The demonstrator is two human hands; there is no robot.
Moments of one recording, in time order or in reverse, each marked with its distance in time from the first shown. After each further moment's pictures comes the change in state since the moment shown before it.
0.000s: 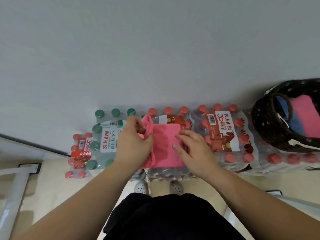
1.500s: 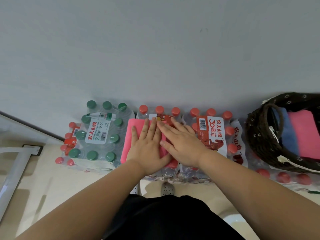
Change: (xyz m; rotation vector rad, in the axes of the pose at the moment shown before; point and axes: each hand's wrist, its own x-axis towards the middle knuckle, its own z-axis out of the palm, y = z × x) left_hand -0.016 -0.014 0.099 0.753 -0.397 0.251; right_hand 0.045 0.031 -0.032 -0.370 -0.366 -0.329
